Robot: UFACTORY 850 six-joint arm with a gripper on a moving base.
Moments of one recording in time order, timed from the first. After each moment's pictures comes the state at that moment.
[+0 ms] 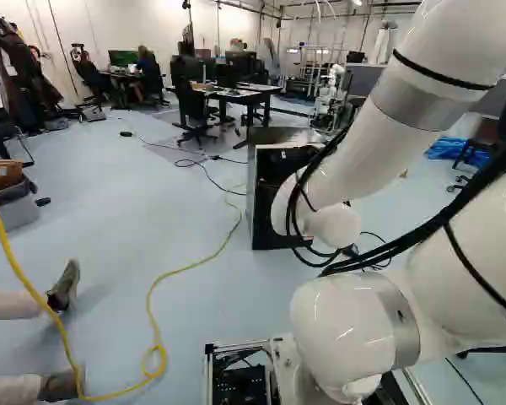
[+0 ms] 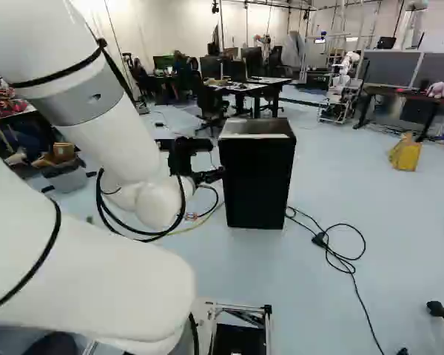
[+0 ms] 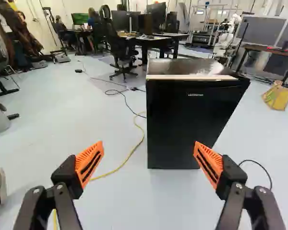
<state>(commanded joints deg) 0.0 16.0 -5.0 0.0 50.0 0.0</state>
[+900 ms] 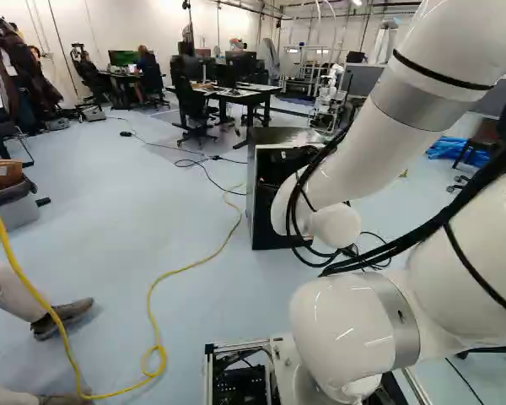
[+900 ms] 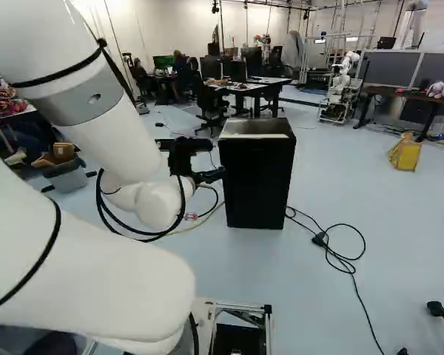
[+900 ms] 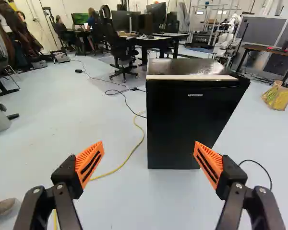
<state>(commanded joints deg) 0.0 16.0 -5.0 0.0 50.0 0.0</state>
